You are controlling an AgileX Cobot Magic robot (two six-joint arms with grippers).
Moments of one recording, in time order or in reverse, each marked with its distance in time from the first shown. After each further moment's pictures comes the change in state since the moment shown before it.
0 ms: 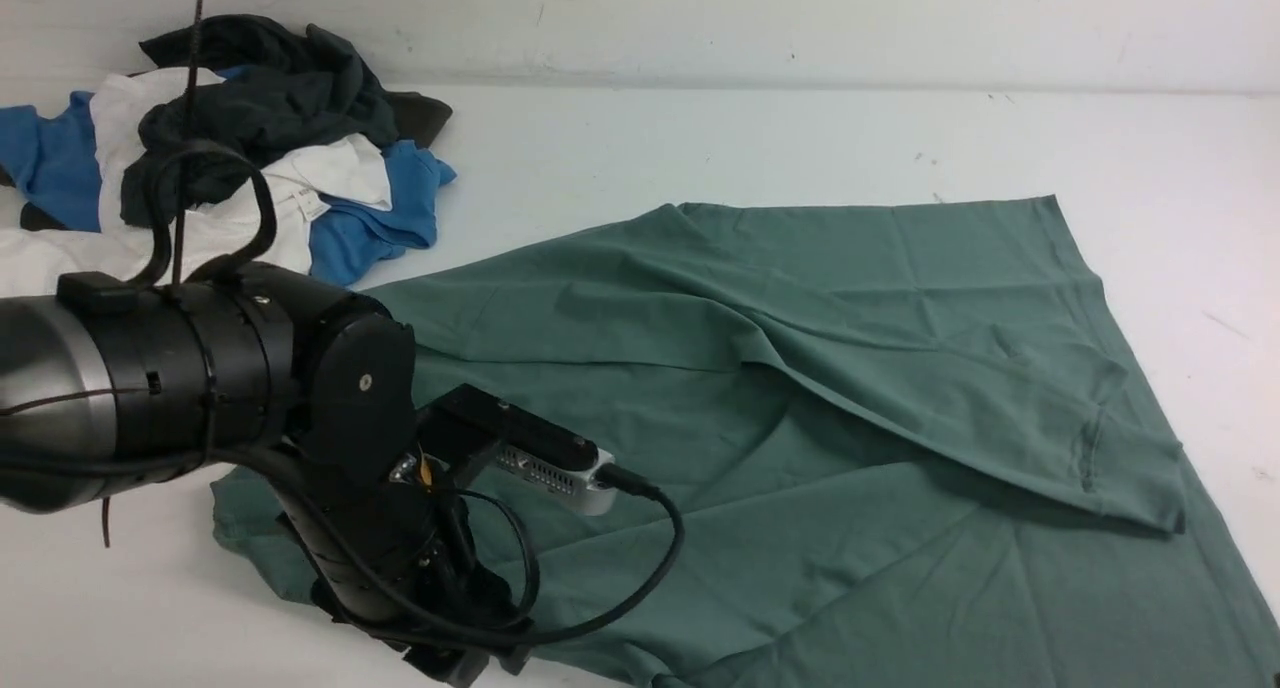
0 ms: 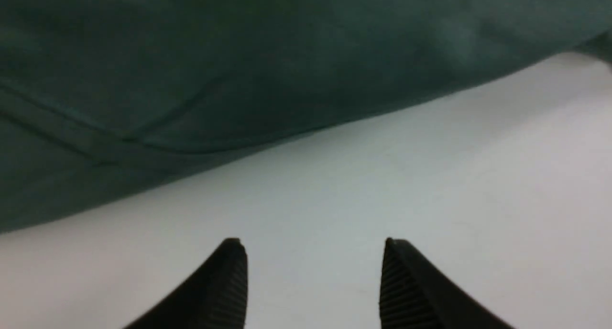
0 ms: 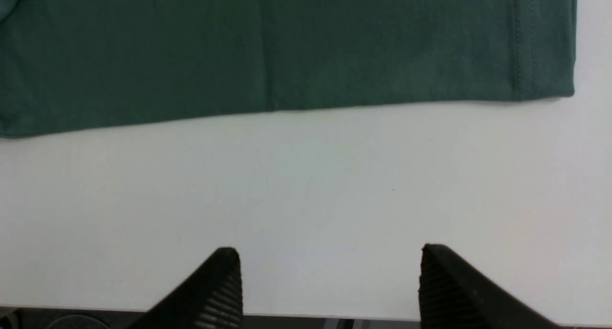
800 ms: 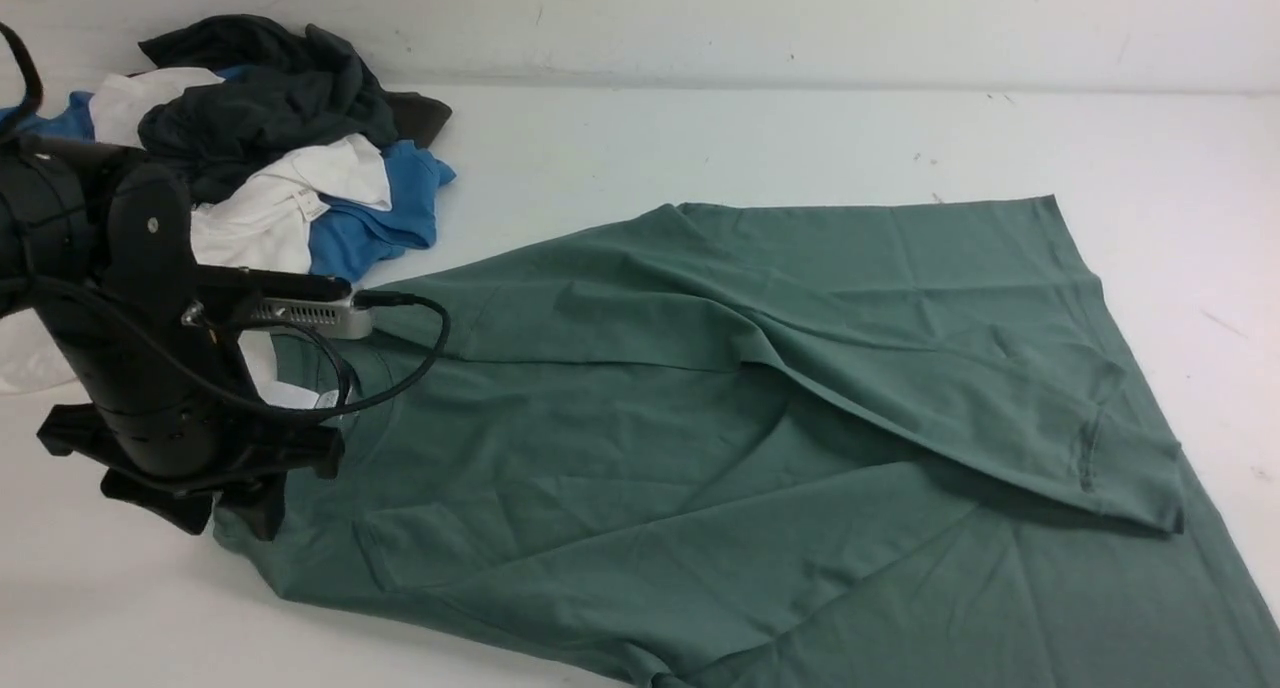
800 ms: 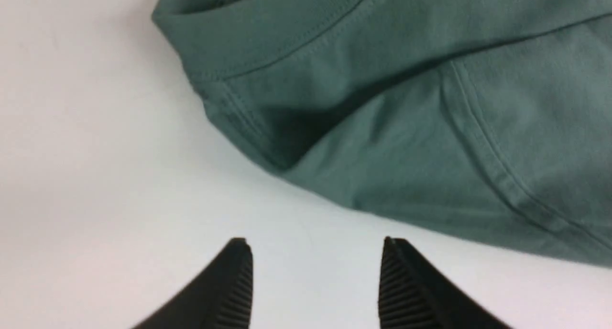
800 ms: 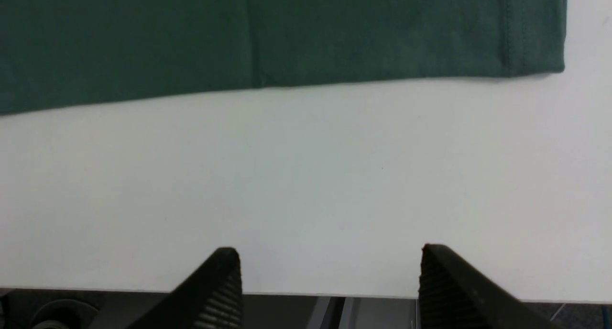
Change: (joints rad) right arm 0.000 0.000 0.000 -0.019 0.036 0.000; left arm 0.415 0.011 -0.130 0.166 0.119 -0.185
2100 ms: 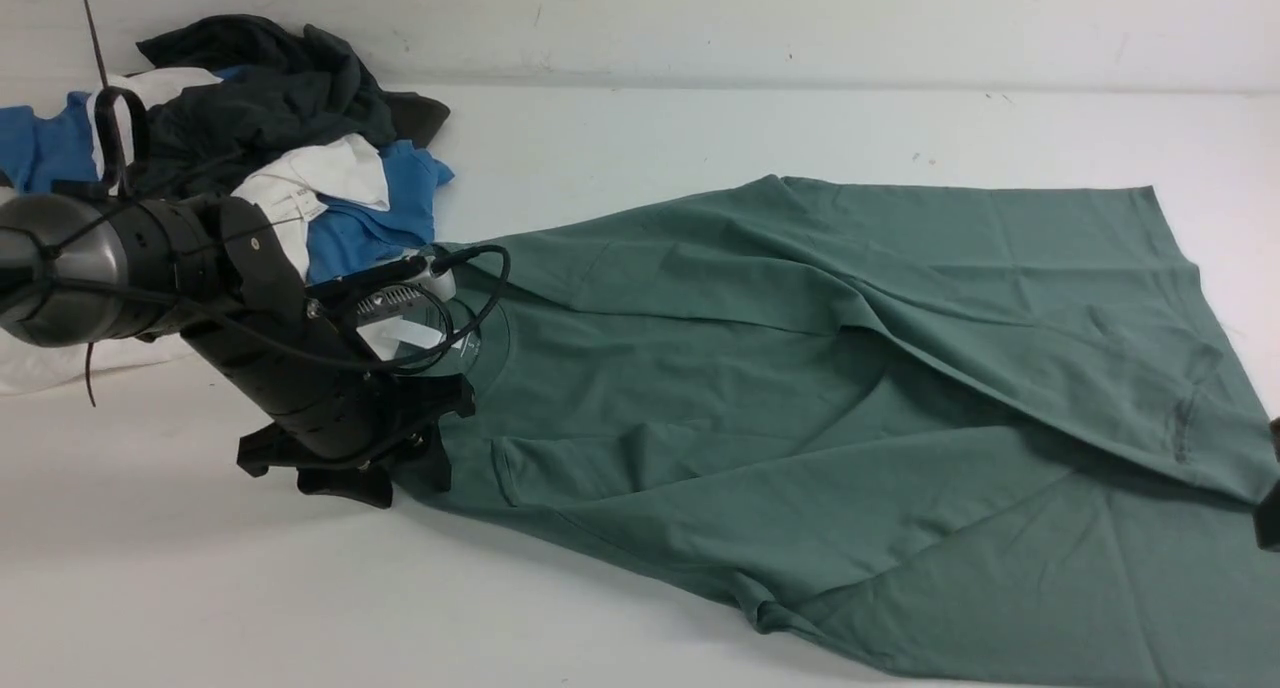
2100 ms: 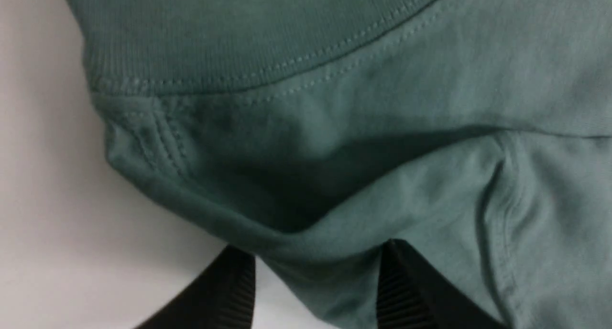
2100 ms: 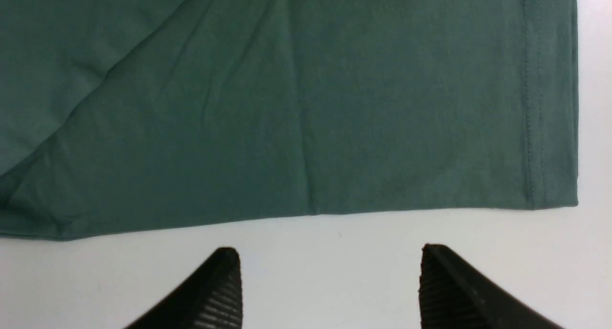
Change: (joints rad) right arm -0.098 0.378 -0.341 -0.051 -0.038 0.029; left arm 0.001 0.300 -0.082 -0.440 -0.306 0.098
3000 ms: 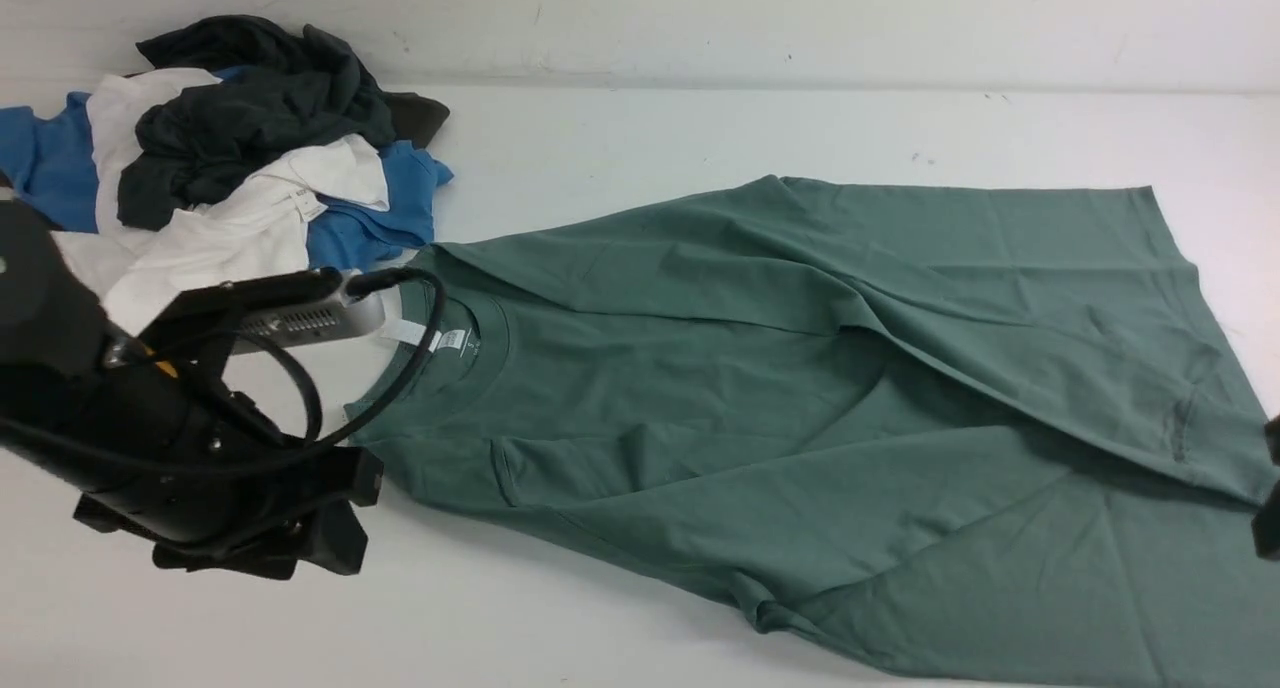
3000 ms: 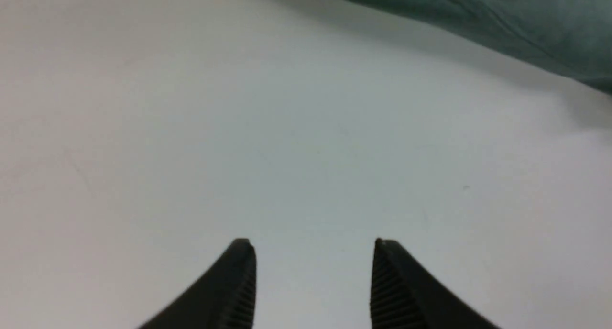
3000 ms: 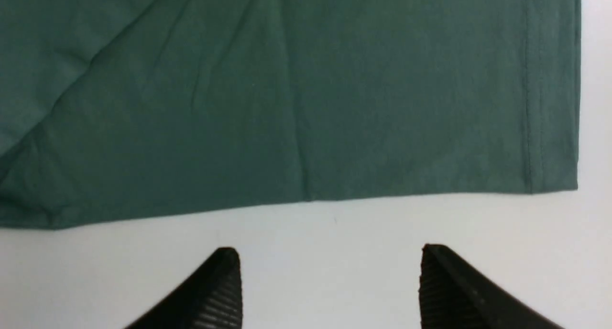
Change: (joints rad) right arm 0.000 0.019 -0.008 -0.008 0.034 0.000; left arm 0.000 -0.483 0.256 0.055 0.208 0.092
